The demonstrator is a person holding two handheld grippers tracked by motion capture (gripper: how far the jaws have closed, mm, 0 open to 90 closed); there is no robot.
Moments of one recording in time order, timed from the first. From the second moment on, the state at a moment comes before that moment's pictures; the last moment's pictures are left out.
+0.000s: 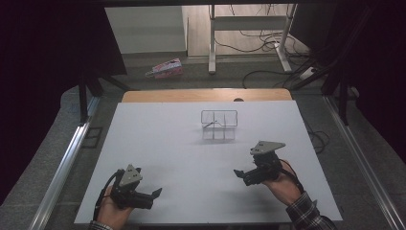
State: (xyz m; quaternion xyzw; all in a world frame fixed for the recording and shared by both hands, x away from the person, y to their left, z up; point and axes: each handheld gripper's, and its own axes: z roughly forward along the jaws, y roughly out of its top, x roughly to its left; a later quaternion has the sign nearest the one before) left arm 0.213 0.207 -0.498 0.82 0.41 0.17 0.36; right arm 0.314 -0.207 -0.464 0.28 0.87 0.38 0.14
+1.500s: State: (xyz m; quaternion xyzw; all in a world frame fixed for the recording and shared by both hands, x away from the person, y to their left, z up) left arm 0.213 0.211 -0.497 0.81 0.42 0.17 0.37; right arm 0.287 -0.252 -0.465 0.31 0.86 0.36 0.15
